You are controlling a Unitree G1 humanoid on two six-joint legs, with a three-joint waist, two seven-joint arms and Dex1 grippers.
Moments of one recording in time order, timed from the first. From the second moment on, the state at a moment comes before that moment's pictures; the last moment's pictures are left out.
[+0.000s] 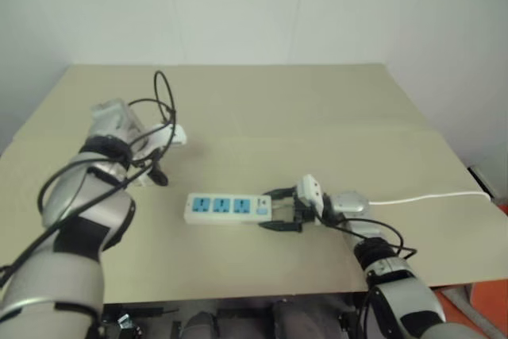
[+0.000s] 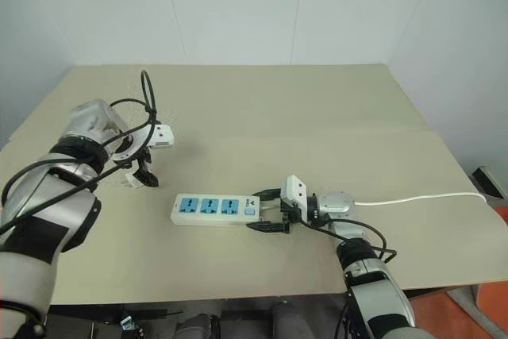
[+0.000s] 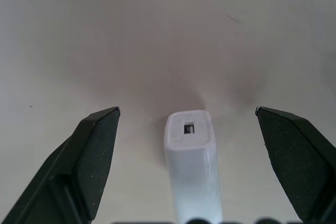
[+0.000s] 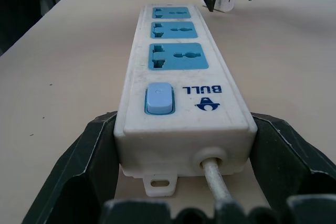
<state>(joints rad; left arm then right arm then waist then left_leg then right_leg) -1.34 0.59 -0.59 1.25 0.45 0.34 -1.31 -0.65 -0.26 0.12 0.80 0.17 -0.39 1.39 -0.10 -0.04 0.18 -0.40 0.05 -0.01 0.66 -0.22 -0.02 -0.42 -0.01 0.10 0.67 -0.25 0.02</state>
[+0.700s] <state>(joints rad) -1.34 0.57 -0.57 1.29 0.51 0.34 -1.28 -0.65 -0.26 0.13 0.81 0.16 -0.41 1.37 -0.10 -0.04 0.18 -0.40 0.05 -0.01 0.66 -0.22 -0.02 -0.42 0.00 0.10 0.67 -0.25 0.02</state>
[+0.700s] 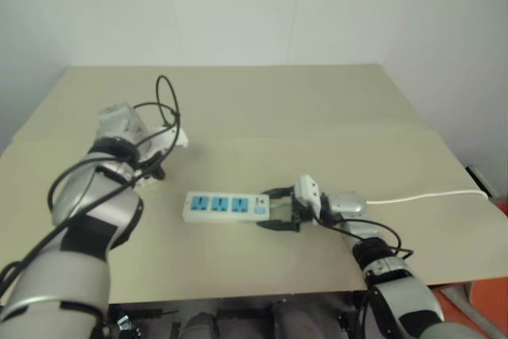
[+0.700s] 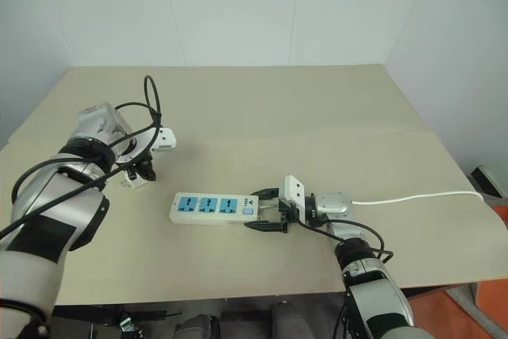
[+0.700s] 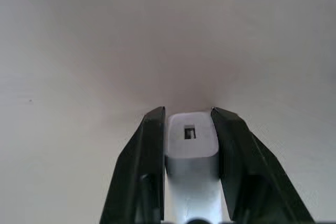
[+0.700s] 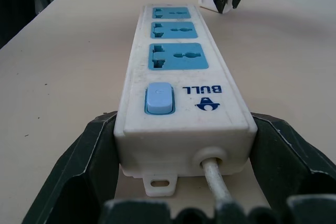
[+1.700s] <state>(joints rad) -0.82 0.50 0.15 0.50 -0.48 0.38 -1.50 -0.72 -0.25 0.13 0.94 0.18 -0.40 1.43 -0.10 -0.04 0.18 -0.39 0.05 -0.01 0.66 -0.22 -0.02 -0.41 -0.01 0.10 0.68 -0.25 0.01</state>
